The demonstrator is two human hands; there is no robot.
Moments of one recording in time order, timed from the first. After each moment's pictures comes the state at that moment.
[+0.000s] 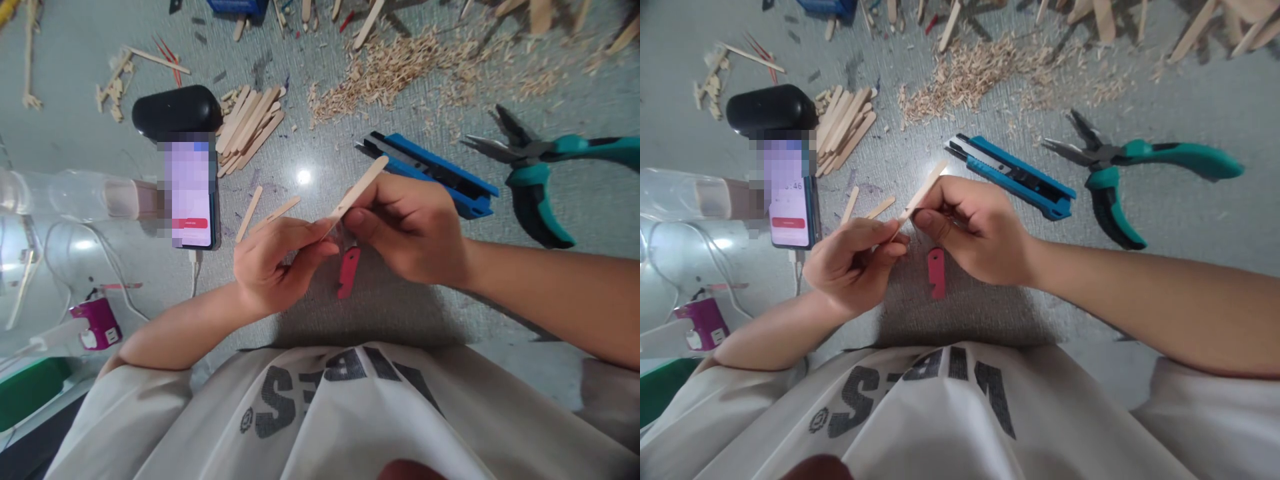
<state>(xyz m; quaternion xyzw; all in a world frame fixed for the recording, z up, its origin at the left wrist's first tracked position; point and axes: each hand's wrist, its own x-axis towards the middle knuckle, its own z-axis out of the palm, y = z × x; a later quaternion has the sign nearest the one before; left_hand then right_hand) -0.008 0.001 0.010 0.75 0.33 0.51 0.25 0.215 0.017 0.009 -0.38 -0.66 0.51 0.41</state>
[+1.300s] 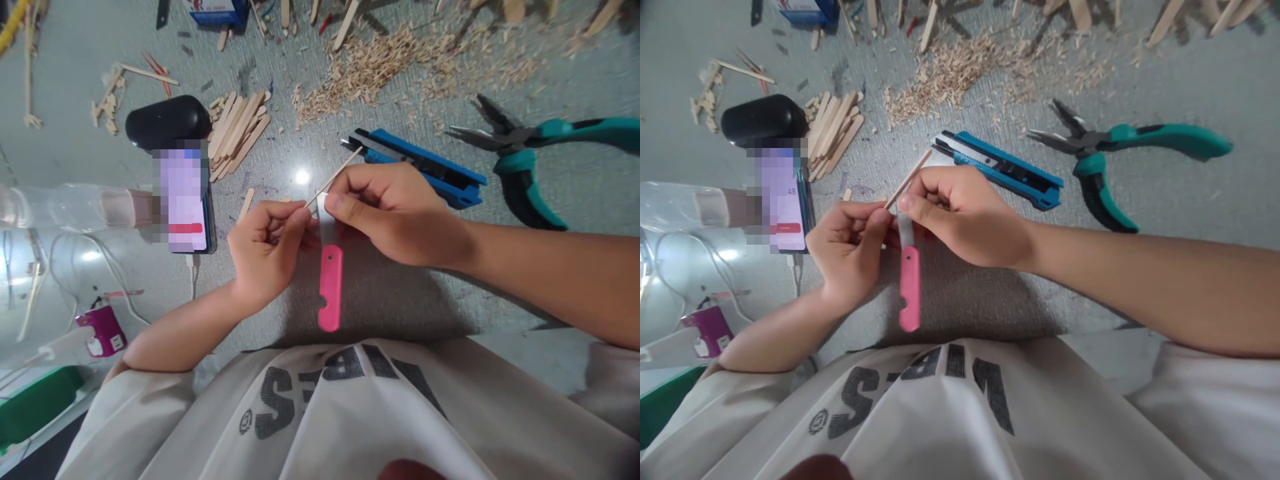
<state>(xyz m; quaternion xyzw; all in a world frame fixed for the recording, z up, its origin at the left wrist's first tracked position) 0.007 -0.001 0.009 0.58 0.48 0.51 0.42 0.210 0.030 0.017 -0.39 -0.57 0.64 0.34</state>
